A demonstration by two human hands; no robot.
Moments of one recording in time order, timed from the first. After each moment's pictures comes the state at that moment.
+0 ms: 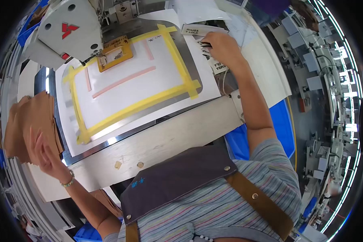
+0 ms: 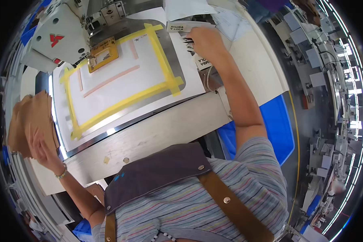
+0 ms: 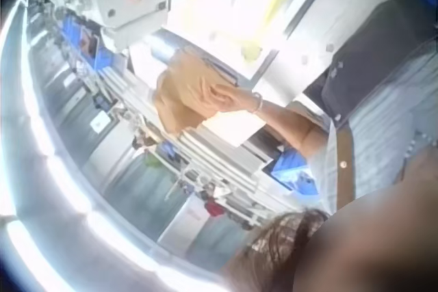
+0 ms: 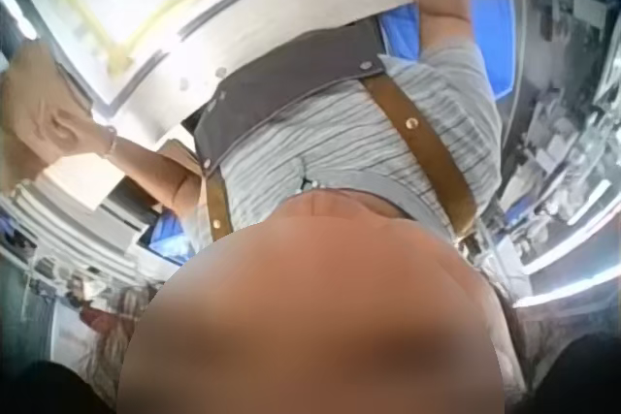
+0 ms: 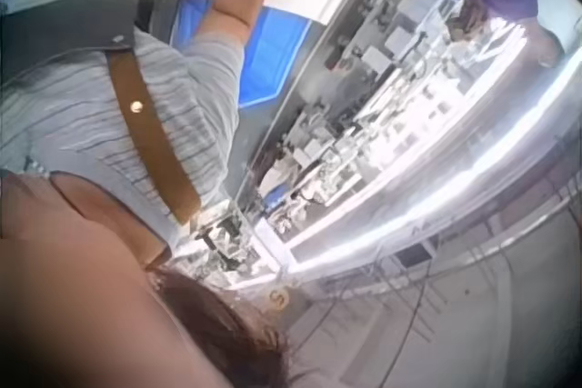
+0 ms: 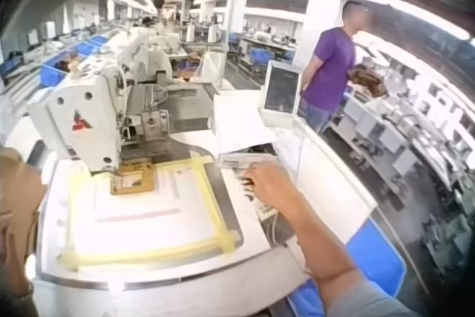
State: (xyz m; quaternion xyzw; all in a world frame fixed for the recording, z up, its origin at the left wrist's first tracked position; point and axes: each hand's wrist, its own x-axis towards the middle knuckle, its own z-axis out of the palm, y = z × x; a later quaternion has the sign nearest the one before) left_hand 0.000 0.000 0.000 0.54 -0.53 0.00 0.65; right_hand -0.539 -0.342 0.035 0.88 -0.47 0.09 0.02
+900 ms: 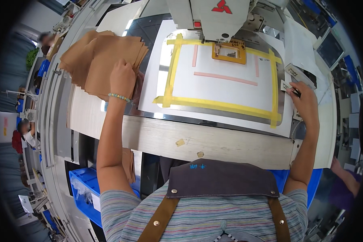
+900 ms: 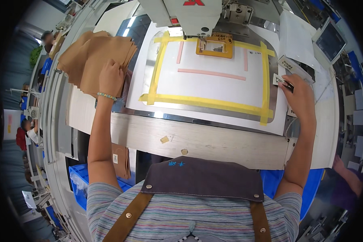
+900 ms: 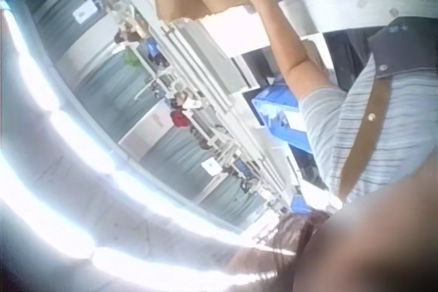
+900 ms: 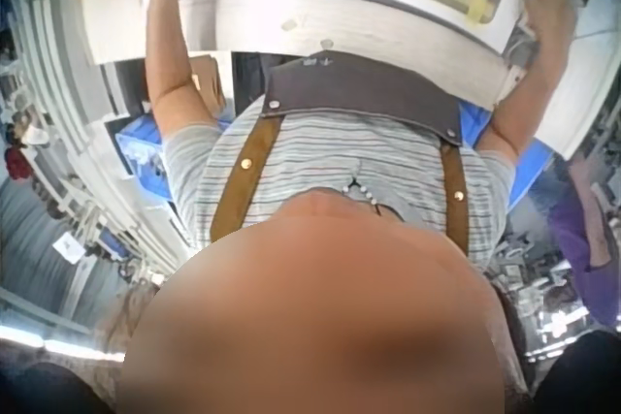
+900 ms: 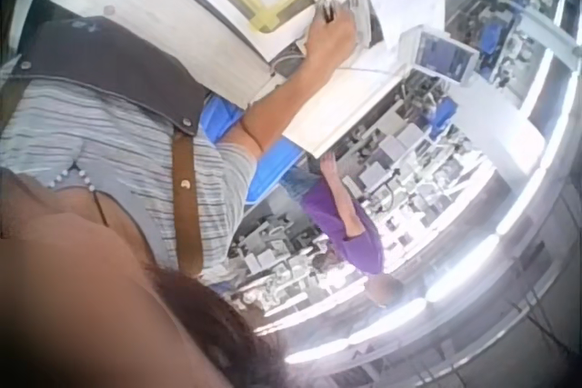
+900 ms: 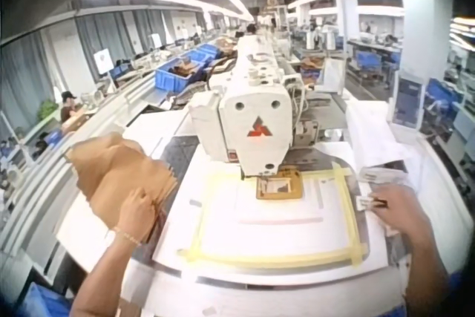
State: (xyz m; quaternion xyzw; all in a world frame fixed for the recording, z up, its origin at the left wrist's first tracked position) left_hand 0.023 -0.043 0.005 0.82 -0.54 0.18 0.08; right_hand -0.506 -0.299 0.072 0.88 -0.45 0.12 -0.09
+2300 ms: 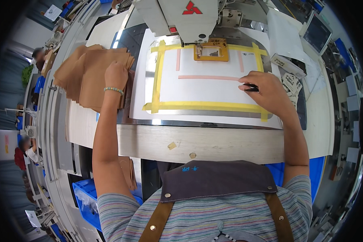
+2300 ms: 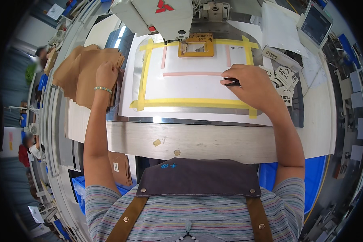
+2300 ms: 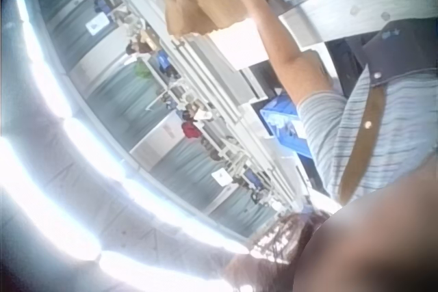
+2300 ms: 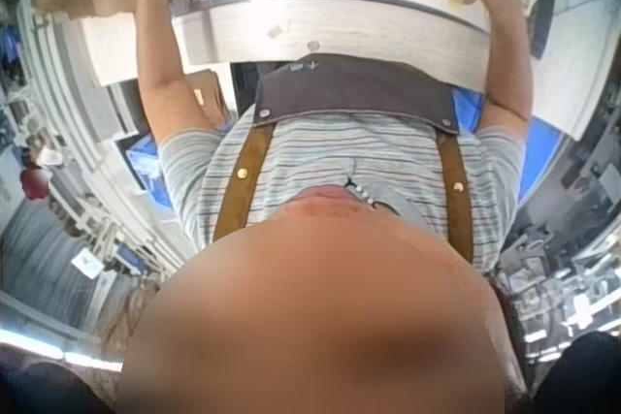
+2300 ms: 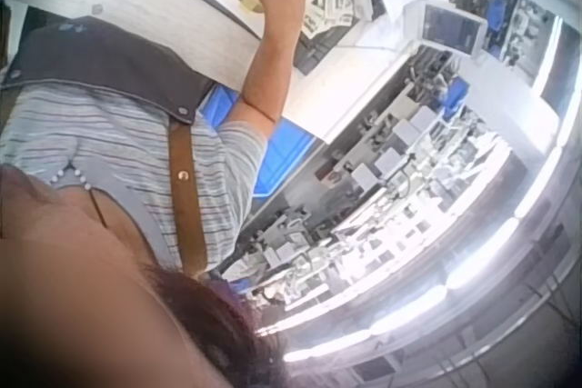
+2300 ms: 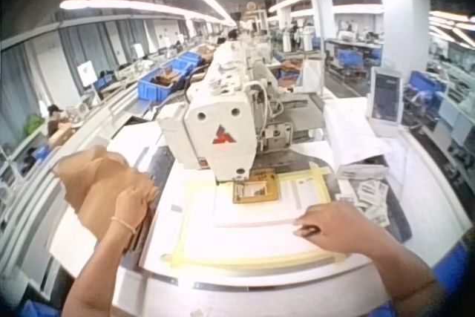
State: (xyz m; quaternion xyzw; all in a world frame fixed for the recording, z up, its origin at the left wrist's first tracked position) left_hand 0.053 -0.095 -0.006 0.83 -0.52 0.17 0.08; right_hand -0.432 -0.254 0.079 0.94 -0.25 0.13 -0.22
